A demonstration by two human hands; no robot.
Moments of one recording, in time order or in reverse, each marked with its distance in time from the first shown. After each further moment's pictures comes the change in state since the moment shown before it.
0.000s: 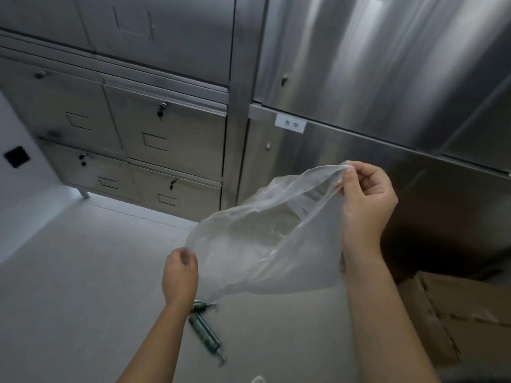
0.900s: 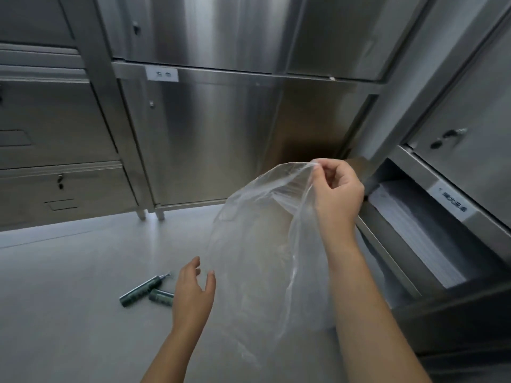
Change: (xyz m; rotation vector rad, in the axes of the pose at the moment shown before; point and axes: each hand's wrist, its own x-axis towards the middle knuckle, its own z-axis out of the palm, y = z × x) left_hand -0.208 -0.063 -0.050 0.028 -0.606 0.390; right_hand -0.183 -0.068 -0.170 -0.375 0.340 0.043
